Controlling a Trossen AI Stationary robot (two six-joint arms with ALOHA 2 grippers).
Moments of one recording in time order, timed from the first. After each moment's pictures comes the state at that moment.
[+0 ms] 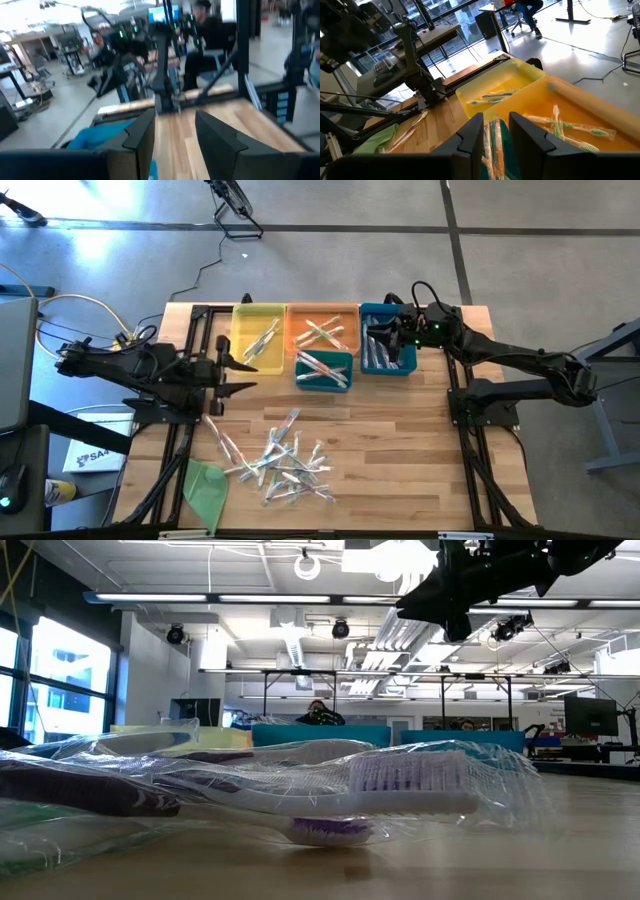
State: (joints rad) left arm -0.20 0.57 0.67 -0.02 -0.19 0.20; right arm -0.50 1.03 0.68 0.15 -0.24 0.35
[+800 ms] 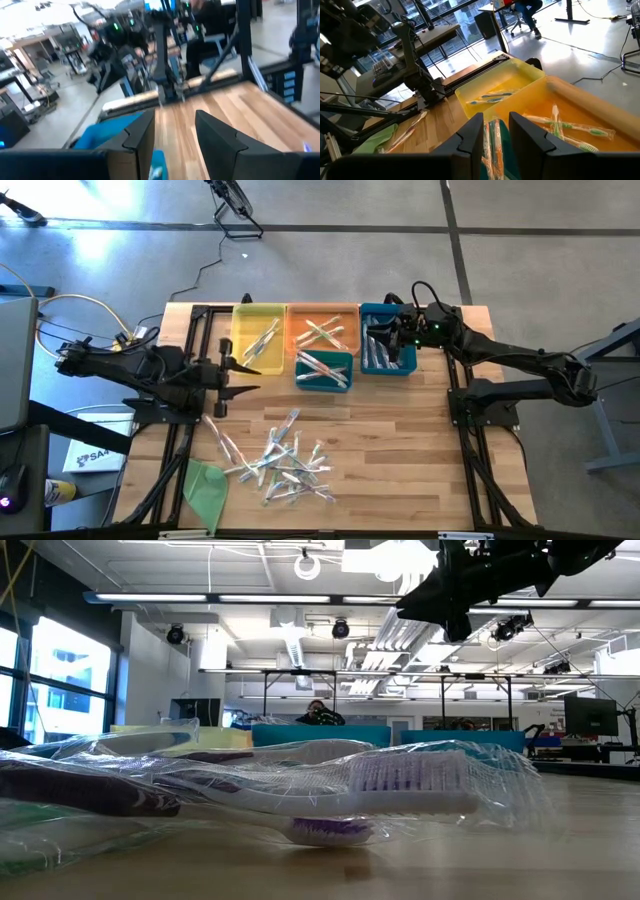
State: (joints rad) left arm -0.20 0.59 0.67 -0.07 -0.20 0.28; right arm -0.50 1.03 0.68 0.15 -0.23 0.34
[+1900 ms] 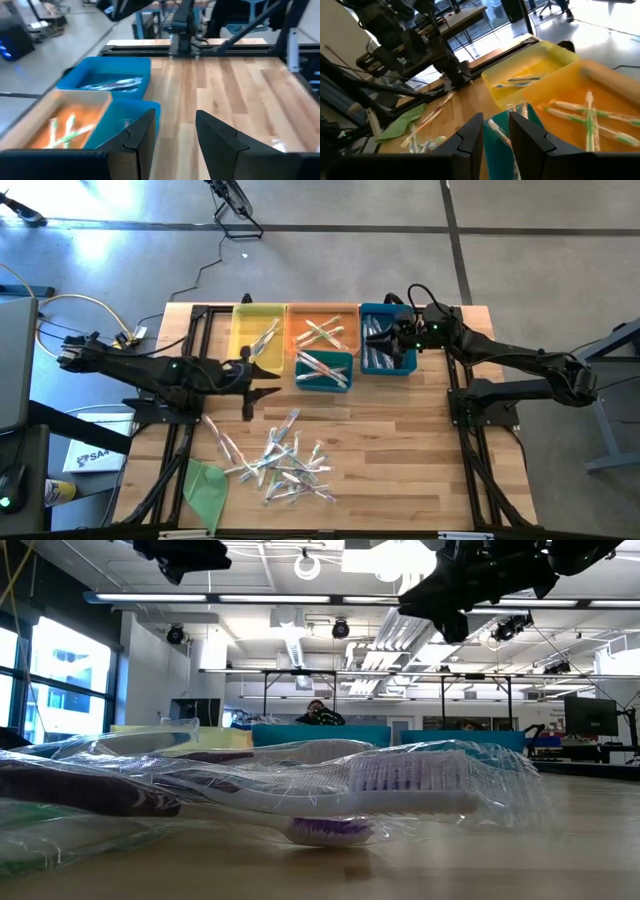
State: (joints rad) left arm -0.20 0.84 0.70 -0.11 -0.35 -0.04; right arm -0.50 1.03 0.68 0.12 -0.40 0.35
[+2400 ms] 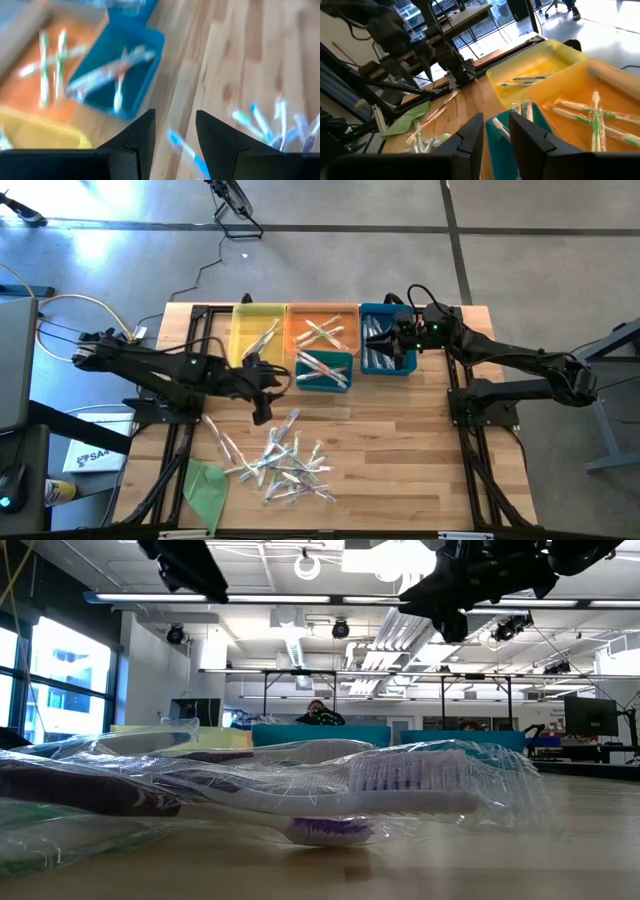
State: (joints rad) left arm -0.20 1.14 1.04 -0.66 -0.34 -0.37; right arm -0.50 1.03 0.68 0.12 -0.43 0.34
